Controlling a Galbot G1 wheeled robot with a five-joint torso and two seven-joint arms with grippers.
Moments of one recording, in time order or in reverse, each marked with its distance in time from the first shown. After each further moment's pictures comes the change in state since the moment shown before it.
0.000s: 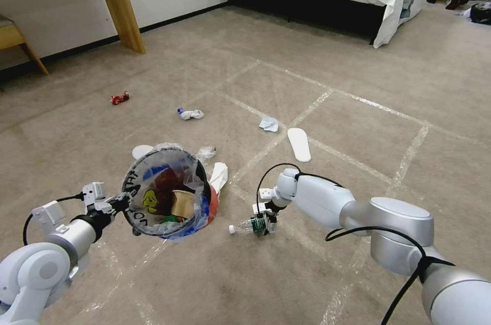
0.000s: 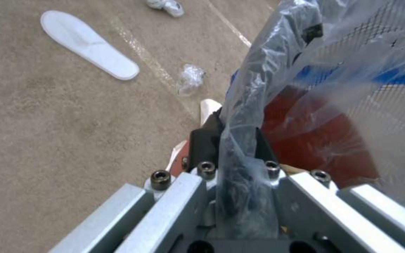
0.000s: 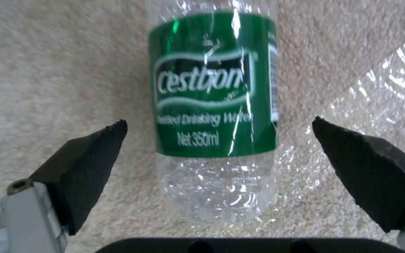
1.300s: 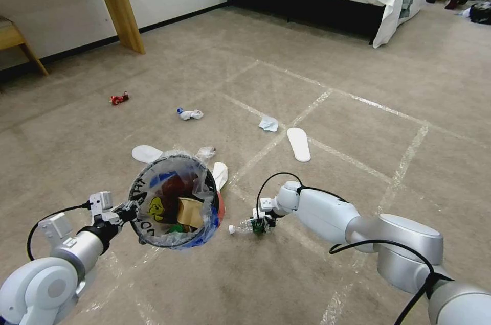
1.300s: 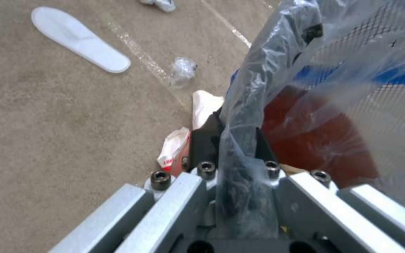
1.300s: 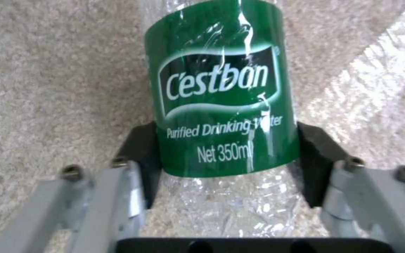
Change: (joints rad) left arm 0.073 -0.064 0.013 -0.084 0.086 -0.011 0.015; right arm -0.067 -0.071 0.067 0.145 -0.060 -0.064 0.157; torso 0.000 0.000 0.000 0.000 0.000
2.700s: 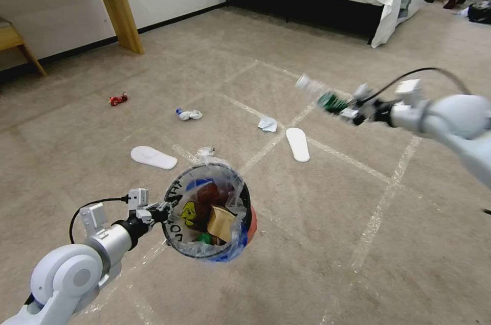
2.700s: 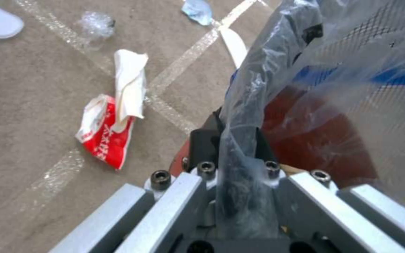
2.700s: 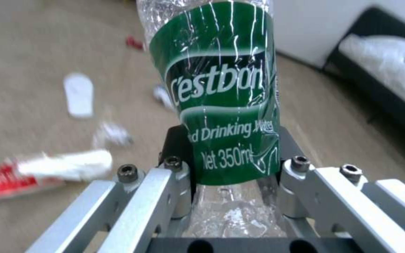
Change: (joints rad) left arm -0.062 0.129 0.194 -0.010 -0.062 0.030 0.044; right arm -0.252 -1.000 0.894 1.116 0.887 -0.055 0.271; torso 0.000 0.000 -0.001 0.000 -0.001
